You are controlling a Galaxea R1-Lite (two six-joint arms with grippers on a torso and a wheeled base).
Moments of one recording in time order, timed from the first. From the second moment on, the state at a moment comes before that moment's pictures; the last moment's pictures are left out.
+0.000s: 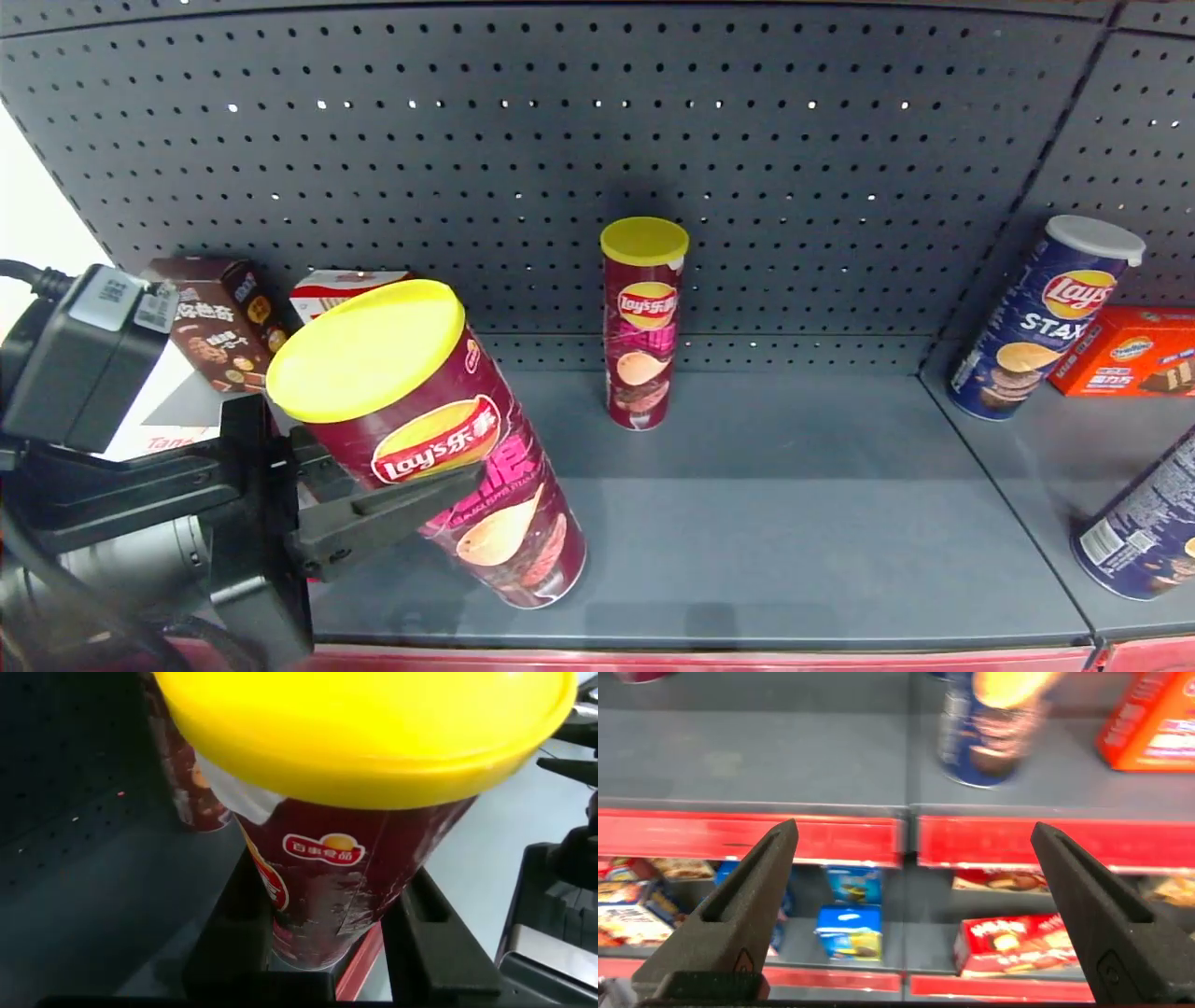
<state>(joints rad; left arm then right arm) -0.52 1.20 -0.51 -0.64 -0.46 0.05 0.00 0.00 0.00 0.00 0.03 0.00</state>
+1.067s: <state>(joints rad) -0.50 1.17 -0.42 -0.66 -0.46 0.08 0.01 0.00 0.00 0.01 0.09 -0.05</state>
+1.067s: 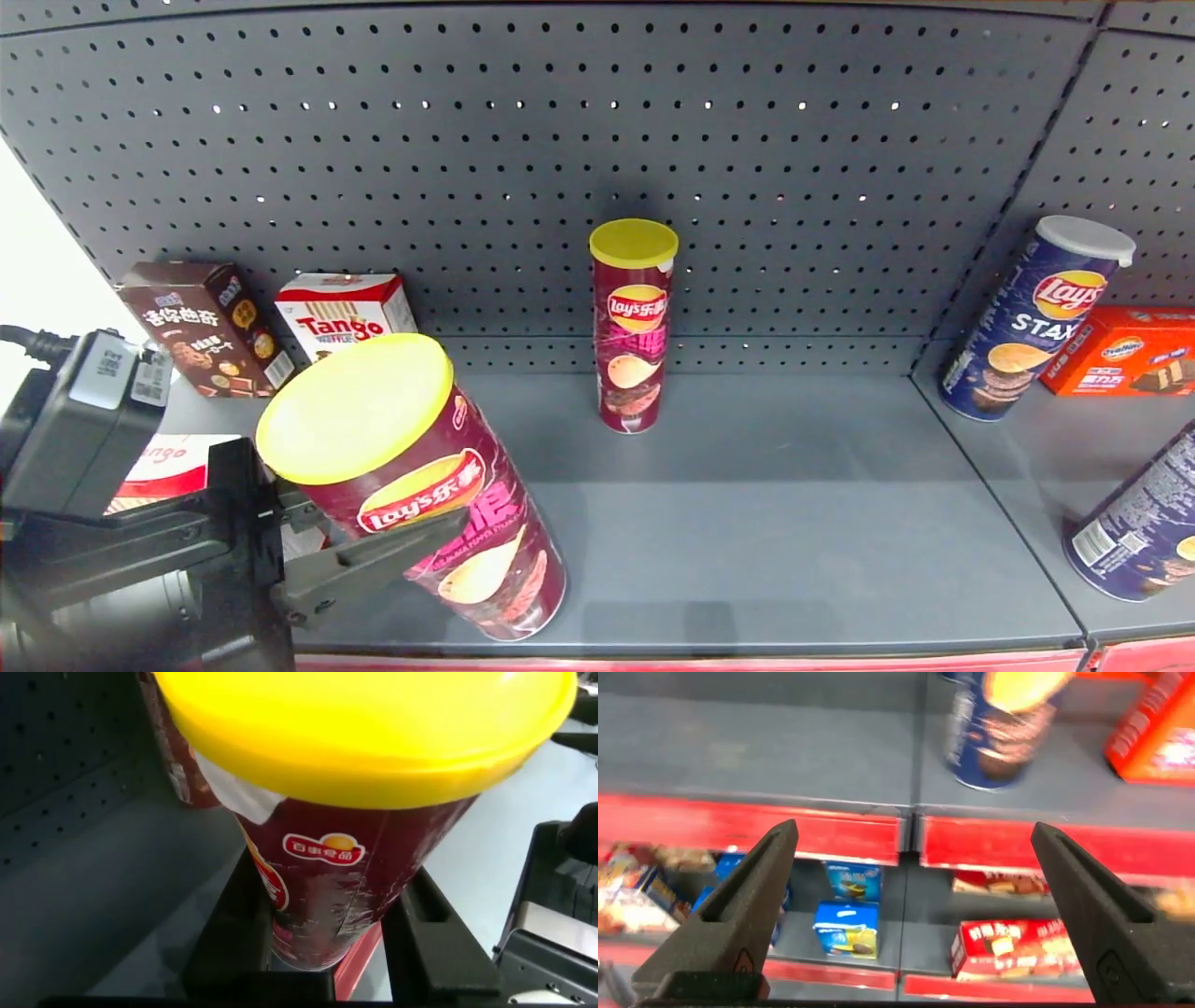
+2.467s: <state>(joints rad) -0.47 1.19 -0.44 -0.65 -0.43 0.05 0.17 0.62 -0.61 0.00 0.52 -0.09</state>
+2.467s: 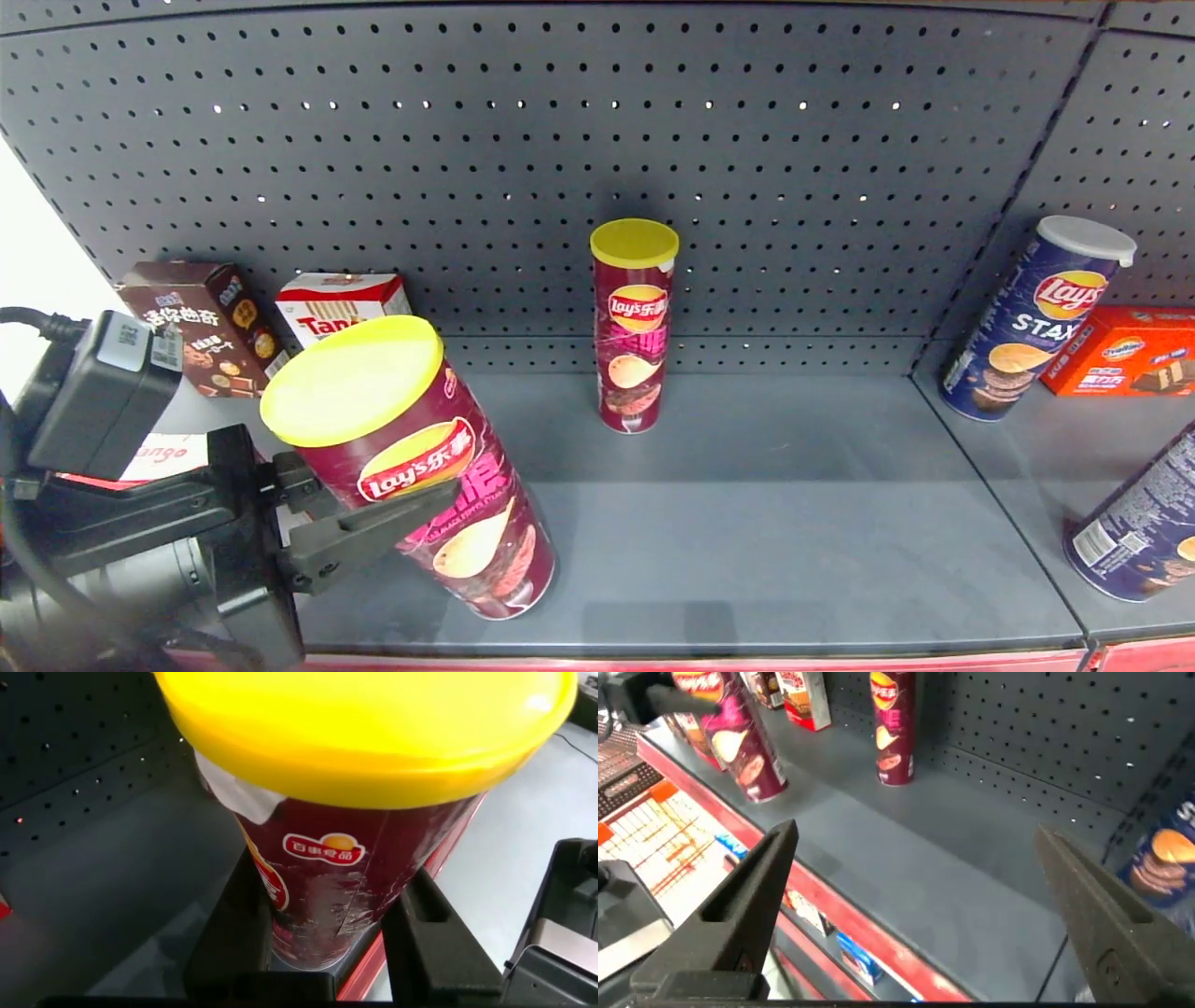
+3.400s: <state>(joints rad) -0.47 1.19 -0.41 -0.66 -0.43 0.05 0.57 1.11 -0.84 -0.08 0.30 -0.14</state>
